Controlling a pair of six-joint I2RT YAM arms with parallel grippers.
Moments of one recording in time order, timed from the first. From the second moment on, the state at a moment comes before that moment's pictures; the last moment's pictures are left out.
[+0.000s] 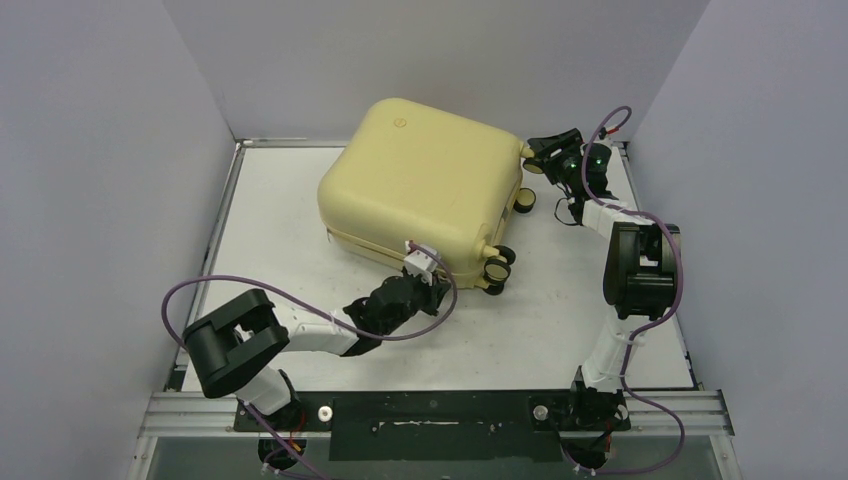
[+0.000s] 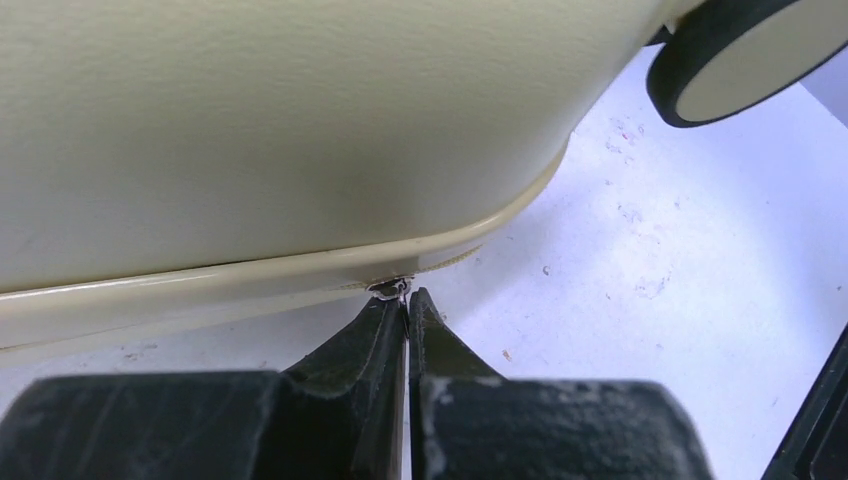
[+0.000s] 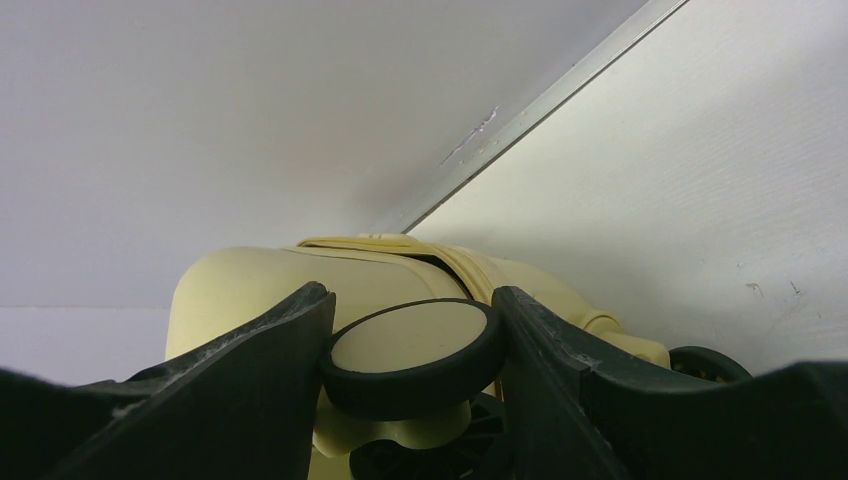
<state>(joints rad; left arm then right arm) -1.01 1.54 0.54 0.75 -0.24 -0.39 -0.04 1.93 1.25 0.46 -0.28 1.02</state>
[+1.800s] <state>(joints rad) -1.18 1.68 0.70 0.74 -0.25 -0.31 -0.15 1.85 1.22 0.26 -0.25 1.00</state>
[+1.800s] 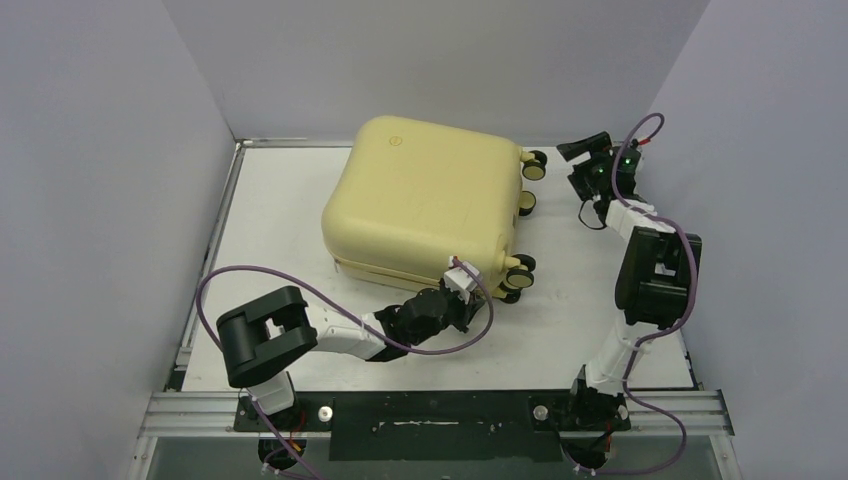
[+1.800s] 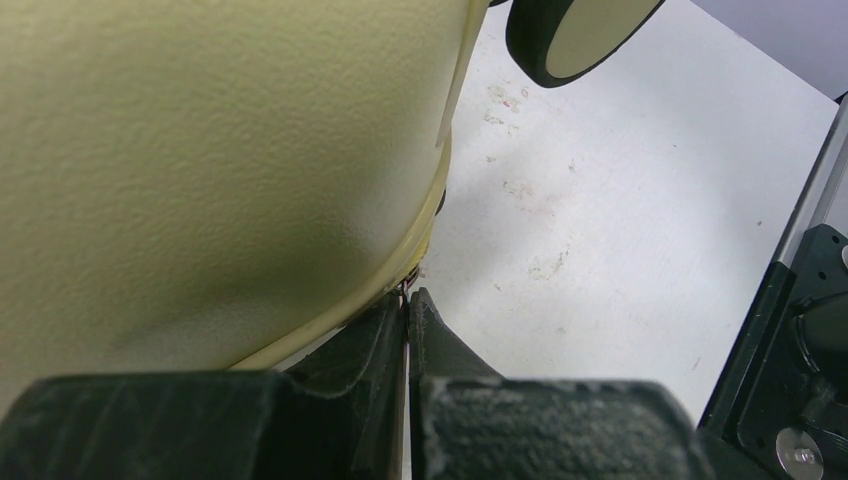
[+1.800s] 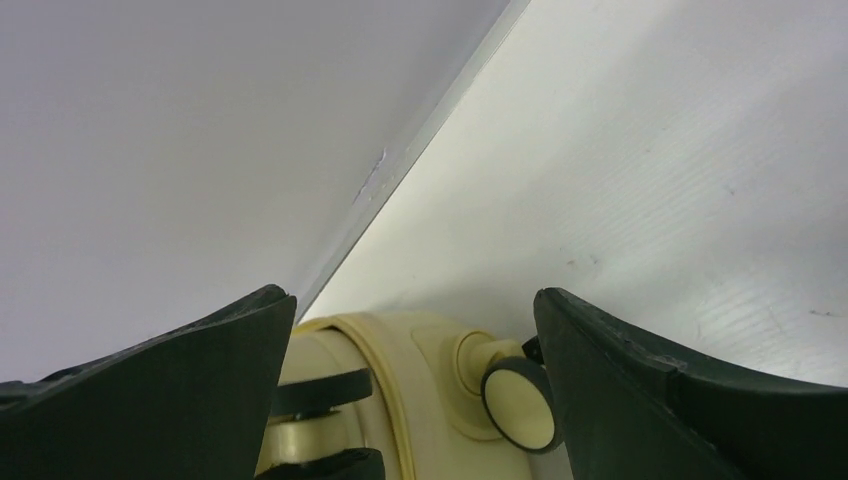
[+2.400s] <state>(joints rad) -1.18 1.66 0.70 0.70 -0.25 -0.31 -0.11 2.23 1.46 0.15 -0.35 0.94</state>
